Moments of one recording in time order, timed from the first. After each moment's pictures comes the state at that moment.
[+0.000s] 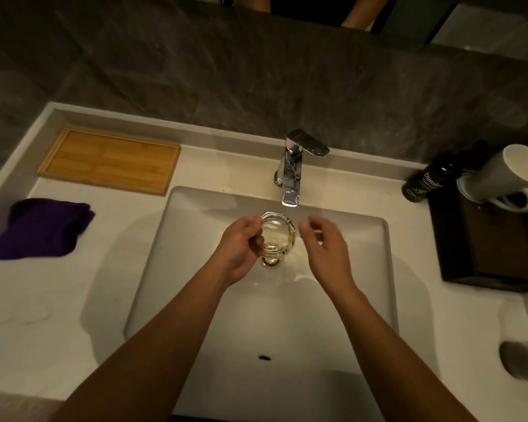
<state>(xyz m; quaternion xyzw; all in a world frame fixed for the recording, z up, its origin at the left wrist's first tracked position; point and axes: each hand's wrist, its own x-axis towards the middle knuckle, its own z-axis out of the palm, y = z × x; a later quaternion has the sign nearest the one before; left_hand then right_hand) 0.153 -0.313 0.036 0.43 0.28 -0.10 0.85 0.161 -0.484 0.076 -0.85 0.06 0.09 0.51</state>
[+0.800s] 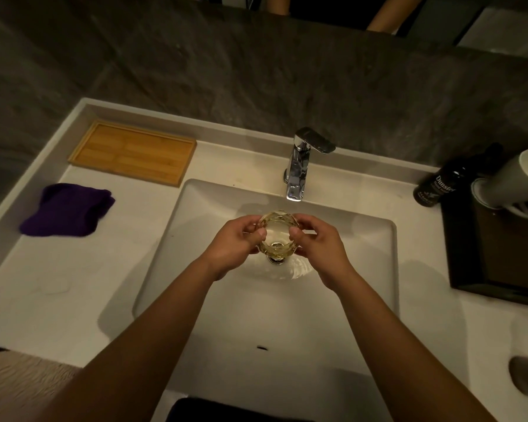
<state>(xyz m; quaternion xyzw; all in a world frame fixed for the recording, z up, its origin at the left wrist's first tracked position) 0.122 -0.295 0.060 0.73 0.18 -0.11 0.65 0.174 -0.488 0.058 -0.76 0.04 0.23 0.61</state>
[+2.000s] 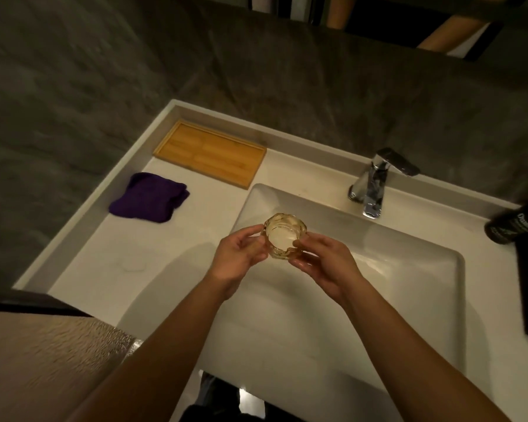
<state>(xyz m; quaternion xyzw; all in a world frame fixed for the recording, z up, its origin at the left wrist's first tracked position) 0.046 -0.204 0.061 0.57 0.31 0.01 0.76 0.140 -0.382 0.067 -0.56 0.16 0.38 0.72</state>
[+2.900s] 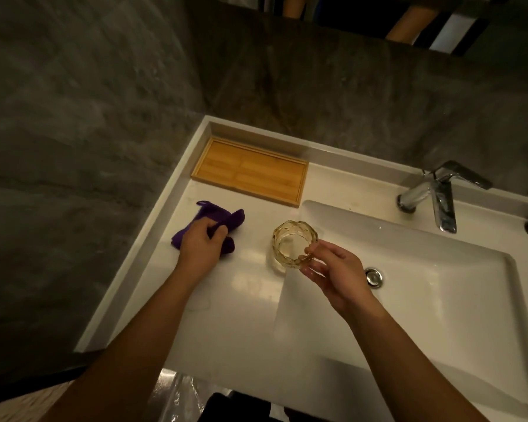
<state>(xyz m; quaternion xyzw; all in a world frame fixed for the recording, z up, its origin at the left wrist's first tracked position) 0.033 0.021 0.056 0.83 0.33 0.02 0.45 0.090 -0.243 0.070 -0.58 0.22 0.27 0.73</state>
